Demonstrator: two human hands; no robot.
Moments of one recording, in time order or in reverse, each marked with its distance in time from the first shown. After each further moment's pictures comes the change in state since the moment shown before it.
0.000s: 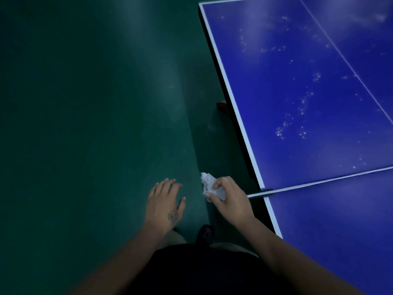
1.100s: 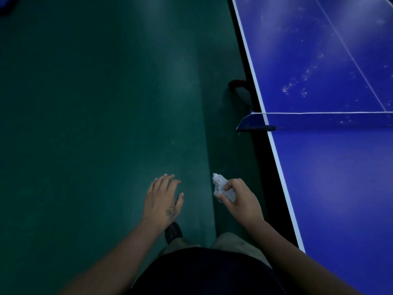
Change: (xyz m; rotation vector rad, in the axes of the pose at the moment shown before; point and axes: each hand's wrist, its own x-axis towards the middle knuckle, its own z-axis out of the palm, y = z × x) left_hand -0.381 -0.018 0.041 -0.050 0.065 -0.093; right_hand -0.355 -0.038 0.061 -0.128 -0.047 -0.004
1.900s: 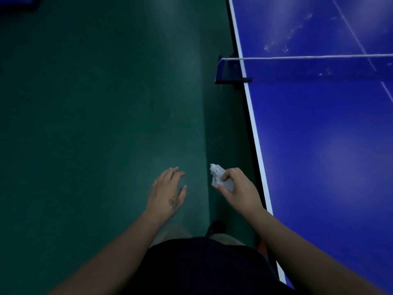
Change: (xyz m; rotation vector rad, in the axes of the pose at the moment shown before) left_hand -0.245 0.180 0.069 -0.113 -0.100 -0.097; right_hand -0.257 0.125 -0.059 0.073 -0.038 -0.100
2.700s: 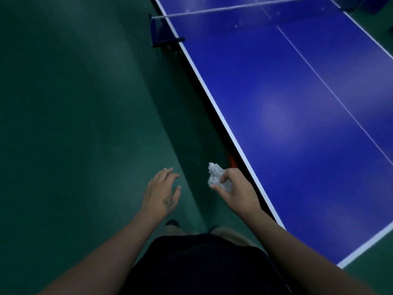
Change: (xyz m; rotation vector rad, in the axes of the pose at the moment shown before) left_hand -0.192 -0.041 0.063 -0.045 -0.196 0.344; right_hand -0.300 -0.063 0.055 -0.059 0.238 0.332
